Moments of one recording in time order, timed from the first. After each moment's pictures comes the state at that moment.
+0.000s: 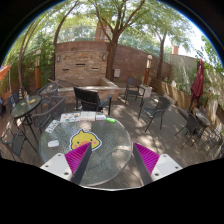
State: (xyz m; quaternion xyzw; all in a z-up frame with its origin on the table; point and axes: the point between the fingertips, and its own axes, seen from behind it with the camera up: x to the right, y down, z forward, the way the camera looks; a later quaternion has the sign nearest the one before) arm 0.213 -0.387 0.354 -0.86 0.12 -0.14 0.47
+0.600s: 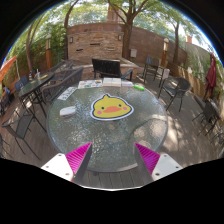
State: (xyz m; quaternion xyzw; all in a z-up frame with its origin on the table) arm 0.089 -0.358 0.120 -0.91 0.09 -0.07 0.39
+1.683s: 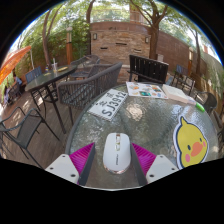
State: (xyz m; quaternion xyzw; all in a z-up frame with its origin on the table) arm -0.142 -0.027 -0.017 -0.91 -0.01 -0.01 0.41
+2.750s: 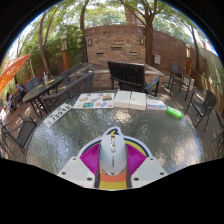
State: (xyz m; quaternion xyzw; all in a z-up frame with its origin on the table) arm 0.142 -0.024 0.038 -0.90 -0.01 0.02 0.43
